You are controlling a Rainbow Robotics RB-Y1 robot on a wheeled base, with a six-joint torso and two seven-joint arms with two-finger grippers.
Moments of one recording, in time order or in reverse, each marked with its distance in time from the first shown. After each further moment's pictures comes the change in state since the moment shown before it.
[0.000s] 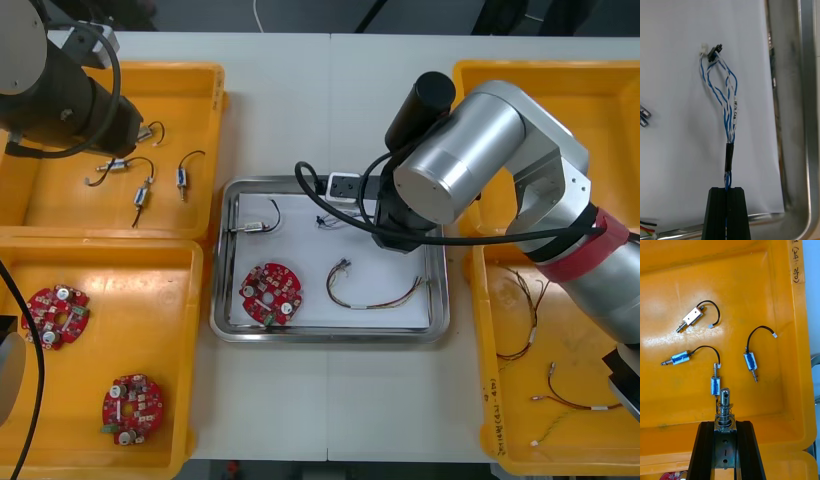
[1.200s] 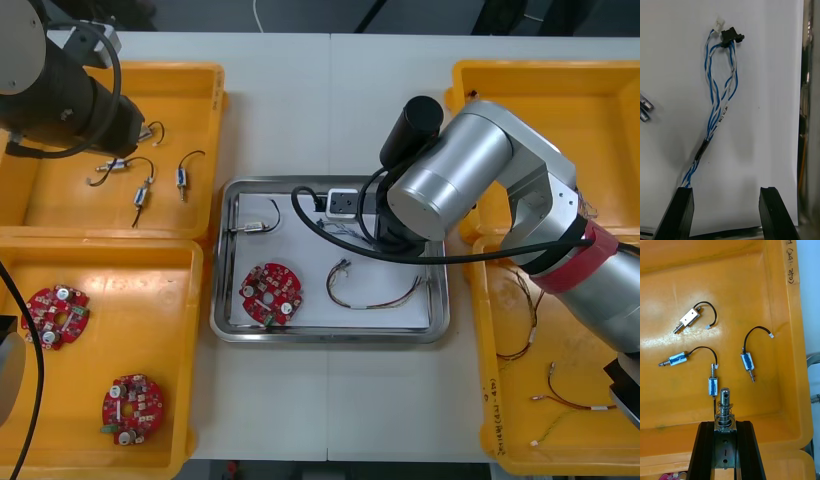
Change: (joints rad) right arm 0.016 -0.002 0.041 0.017 0.039 -0.033 0.041; left arm 0.000 0.000 0.000 -0.005 0.014 0.000 0.000
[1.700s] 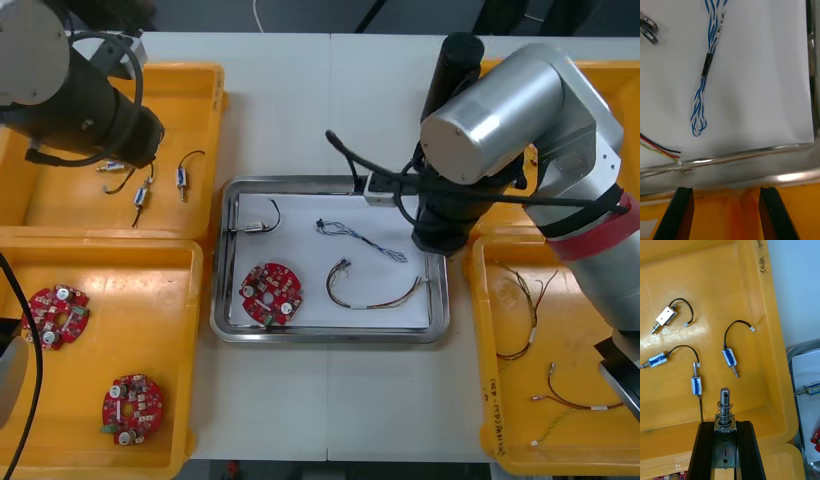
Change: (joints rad) right arm -0.022 0.036 -0.215 -0.005 -0.040 0.376 -0.033; left arm -0.001 -0.001 -0.061 -0.002 0.048 0.000 0.000
